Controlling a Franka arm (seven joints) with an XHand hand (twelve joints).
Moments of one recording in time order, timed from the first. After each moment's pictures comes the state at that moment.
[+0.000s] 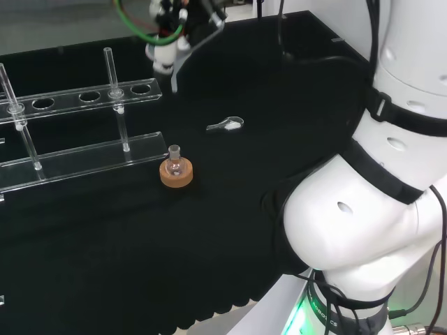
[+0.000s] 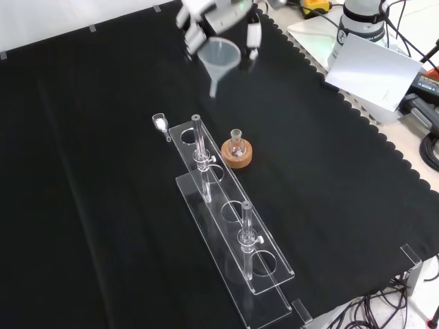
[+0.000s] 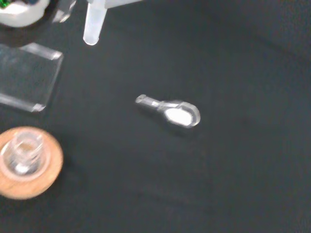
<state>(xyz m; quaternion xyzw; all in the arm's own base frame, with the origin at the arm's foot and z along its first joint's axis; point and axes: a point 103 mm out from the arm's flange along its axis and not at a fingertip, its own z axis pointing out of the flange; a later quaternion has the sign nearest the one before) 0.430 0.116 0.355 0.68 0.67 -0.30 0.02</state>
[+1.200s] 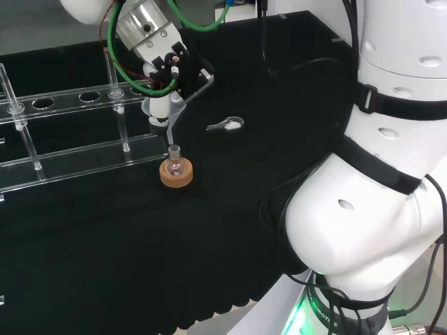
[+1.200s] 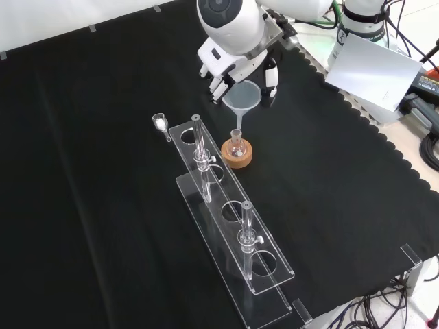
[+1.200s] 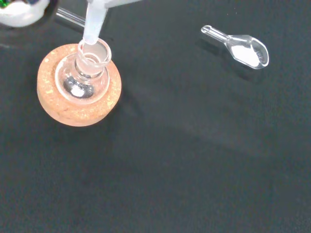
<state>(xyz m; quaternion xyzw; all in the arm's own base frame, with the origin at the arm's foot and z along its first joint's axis) 0.406 0.135 0.272 0.64 0.69 -0.34 -0.02</state>
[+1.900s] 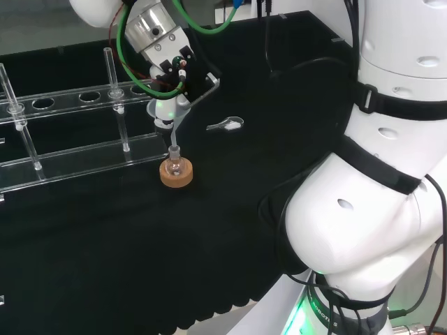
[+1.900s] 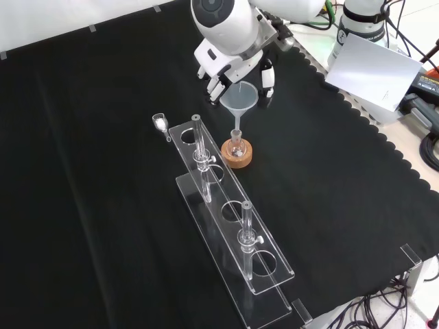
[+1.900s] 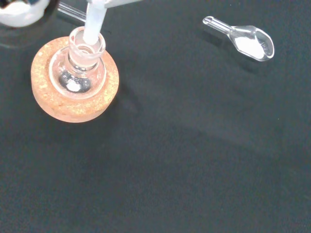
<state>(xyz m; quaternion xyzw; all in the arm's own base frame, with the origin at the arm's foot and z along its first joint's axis) 0.409 0.125 0.261 0.65 0.69 -0.33 -0.04</state>
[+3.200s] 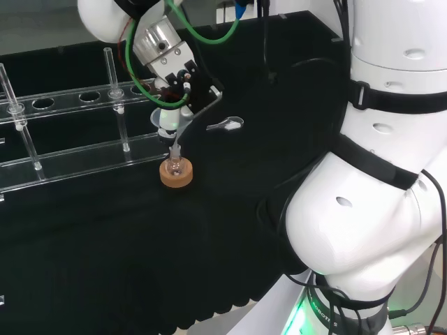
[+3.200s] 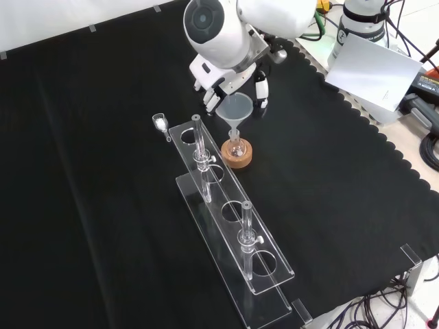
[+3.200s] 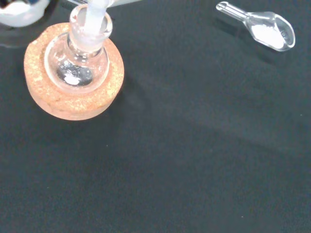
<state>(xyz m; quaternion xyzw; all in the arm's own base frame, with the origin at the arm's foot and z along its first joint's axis) 0.418 0.116 0.225 0.65 0.69 -0.32 -0.05</state>
